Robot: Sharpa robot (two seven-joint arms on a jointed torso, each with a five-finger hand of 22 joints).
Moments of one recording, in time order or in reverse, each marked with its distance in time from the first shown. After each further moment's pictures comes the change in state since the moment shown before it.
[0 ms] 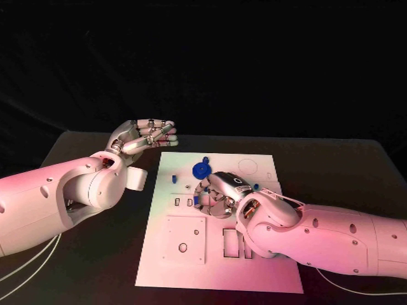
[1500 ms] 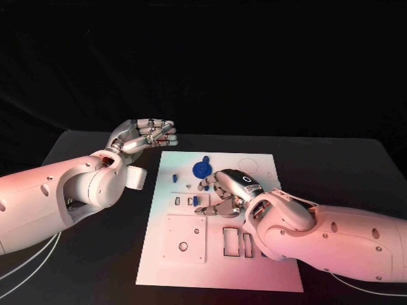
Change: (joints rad) left arm -0.001 0.000 -0.002 -0.011 -0.005 0.005 -0.013; left_hand -0.004 -0.004 0.010 -0.004 0.000 0.000 0.000 -0.006 -0.002 0.004 -0.004 -0.004 0.000 0.000 0.000 0.000 0.007 0.000 0.000 0.000 0.000 -0.004; right arm 0.020 -0.098 0.004 0.110 -0.034 -0.049 0.003; right_hand -0.074 -0.011 -0.398 0.039 0.005 -0.129 0.050 -0.075 -0.023 0.000 0.039 -0.039 0.000 0.003 0.032 0.000 0.000 0.000 -0.009 0.031 -0.048 -0.001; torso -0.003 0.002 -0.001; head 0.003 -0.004
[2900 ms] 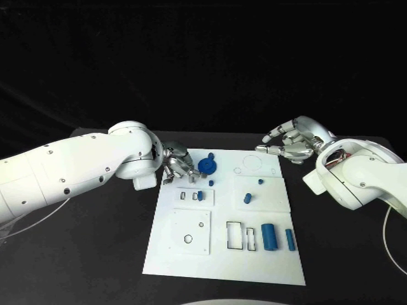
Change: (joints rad) left arm 0.114 0.211 -0.024 -0.108 -0.863 0.557 -0.910; left_hand -0.410 0.090 -0.174 0.050 0.001 -0.064 -0.168 0.634 0.400 0.241 -0.188 1.220 1.007 0.471 -0.193 1.234 1.066 -0.016 0.324 -0.209 0.857 0.652; right arm 0.221 -0.298 0.005 0.030 0.603 0.042 0.091; right_hand -0.018 0.051 -0.051 -0.004 0.000 0.039 -0.025 0.063 0.031 0.000 -0.008 -0.070 0.000 0.000 -0.008 -0.031 0.000 0.016 -0.071 -0.008 -0.154 -0.102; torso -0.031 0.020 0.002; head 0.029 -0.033
